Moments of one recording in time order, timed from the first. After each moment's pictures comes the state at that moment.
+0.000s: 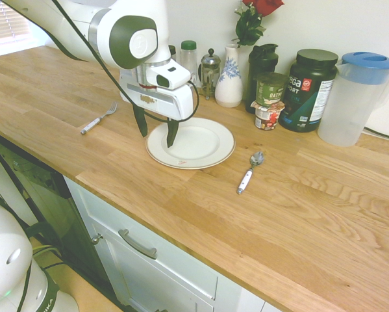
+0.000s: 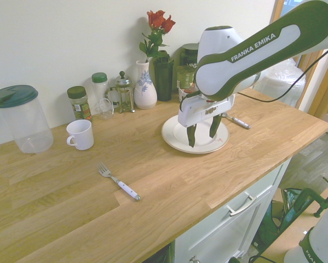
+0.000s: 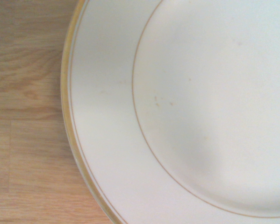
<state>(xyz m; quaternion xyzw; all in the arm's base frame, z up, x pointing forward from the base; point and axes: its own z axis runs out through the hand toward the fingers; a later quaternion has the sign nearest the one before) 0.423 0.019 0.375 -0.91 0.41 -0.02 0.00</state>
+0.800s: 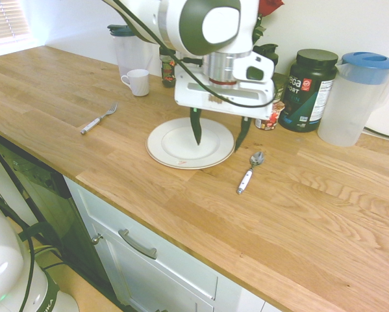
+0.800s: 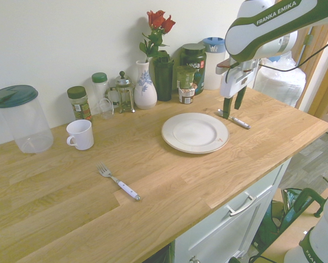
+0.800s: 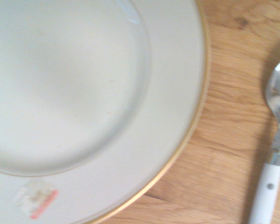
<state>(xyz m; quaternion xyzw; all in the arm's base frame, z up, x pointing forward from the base) 0.436 -0.171 0.415 -0.96 0.29 -0.01 -0.01</state>
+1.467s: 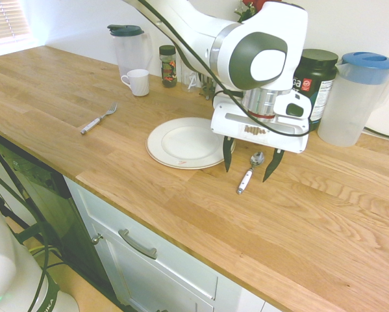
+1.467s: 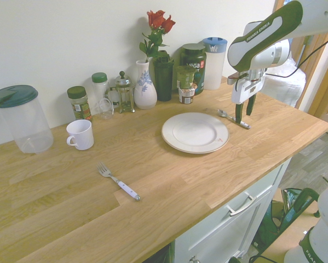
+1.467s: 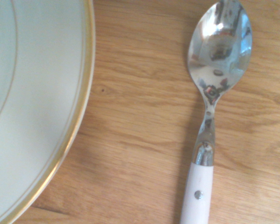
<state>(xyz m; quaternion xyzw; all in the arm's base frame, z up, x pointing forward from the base) 0.461 -0.235 0.358 -0.95 0.31 0.04 -0.02</state>
